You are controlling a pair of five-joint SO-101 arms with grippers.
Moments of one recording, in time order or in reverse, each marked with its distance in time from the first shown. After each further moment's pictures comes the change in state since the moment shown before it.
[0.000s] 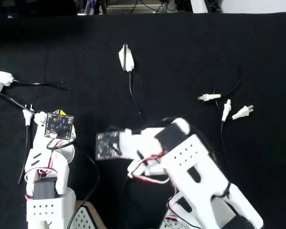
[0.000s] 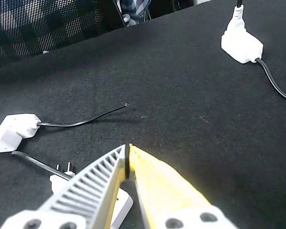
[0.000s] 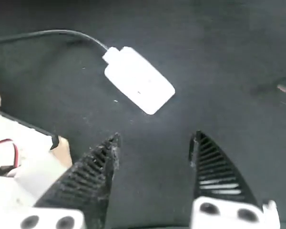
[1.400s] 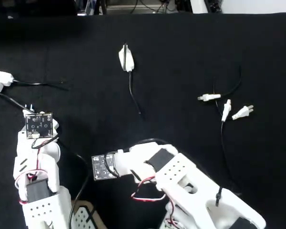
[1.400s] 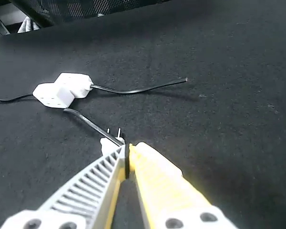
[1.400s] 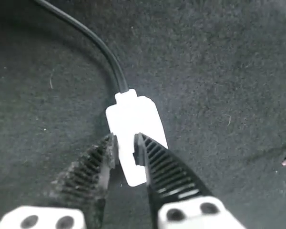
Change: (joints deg) left arm -13.4 0.0 0.0 2.2 0.0; right arm -5.0 -1.2 26.8 -37.5 0.9
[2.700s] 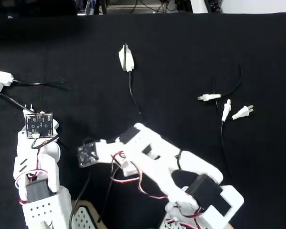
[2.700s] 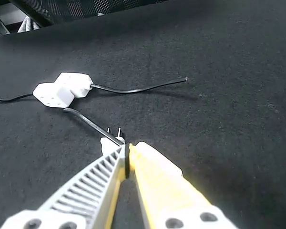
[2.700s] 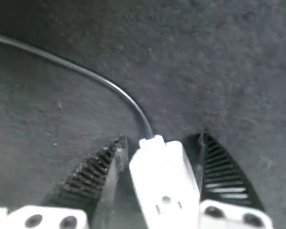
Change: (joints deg) left arm 0.0 0.0 0.0 0.1 0.0; right arm -1.3 33.1 -23.3 6.7 -1.5
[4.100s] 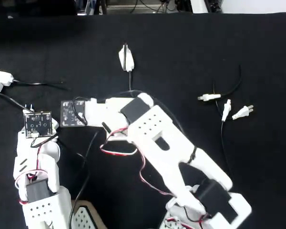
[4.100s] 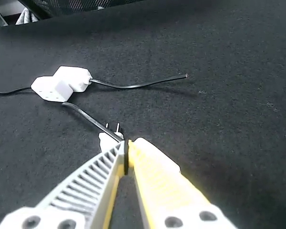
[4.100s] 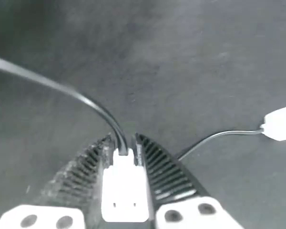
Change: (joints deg) left arm -0.1 0.0 0.0 0.0 0.1; right arm 2.5 -6.3 -27.6 9.8 -6.1
